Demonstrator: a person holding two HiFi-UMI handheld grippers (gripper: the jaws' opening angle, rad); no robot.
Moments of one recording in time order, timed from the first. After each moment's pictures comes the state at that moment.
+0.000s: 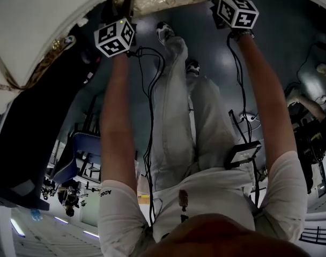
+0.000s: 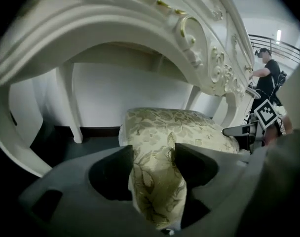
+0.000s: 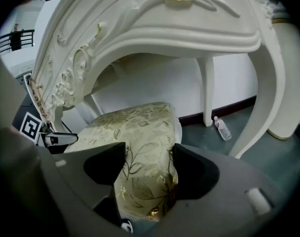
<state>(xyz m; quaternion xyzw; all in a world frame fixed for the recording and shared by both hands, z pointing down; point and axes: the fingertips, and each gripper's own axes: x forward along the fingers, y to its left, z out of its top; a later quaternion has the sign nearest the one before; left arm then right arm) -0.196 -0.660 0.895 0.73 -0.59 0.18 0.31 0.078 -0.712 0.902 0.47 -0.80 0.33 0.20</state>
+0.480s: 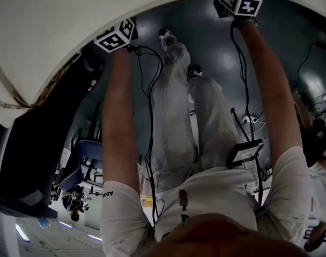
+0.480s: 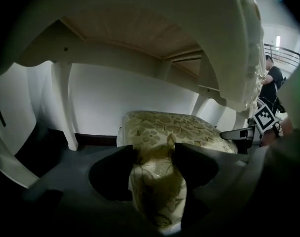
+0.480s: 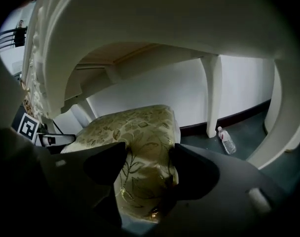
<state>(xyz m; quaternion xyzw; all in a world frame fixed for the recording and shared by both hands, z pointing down) -0.206 -0.722 0.891 0.73 -0.61 0.14 0.29 0.063 -0.788 0.890 0.46 -0.81 0.30 0.19</state>
